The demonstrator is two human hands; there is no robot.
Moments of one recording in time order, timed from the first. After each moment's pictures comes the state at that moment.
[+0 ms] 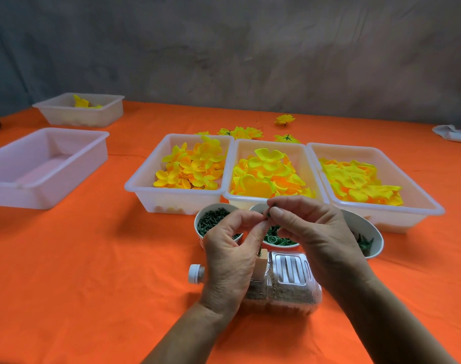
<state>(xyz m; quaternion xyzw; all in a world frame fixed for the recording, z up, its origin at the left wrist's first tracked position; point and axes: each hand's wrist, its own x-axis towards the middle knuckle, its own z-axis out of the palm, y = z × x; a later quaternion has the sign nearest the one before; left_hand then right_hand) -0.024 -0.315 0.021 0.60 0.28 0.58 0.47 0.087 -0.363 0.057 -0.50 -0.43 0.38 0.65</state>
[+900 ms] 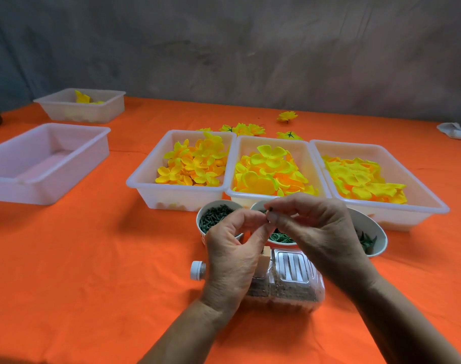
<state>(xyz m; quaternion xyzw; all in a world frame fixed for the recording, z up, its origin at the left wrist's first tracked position) -0.027 -0.314 0.020 0.61 0.28 0.56 0.49 0.086 -0.363 0.061 -0.56 -0.56 0.21 0.57</state>
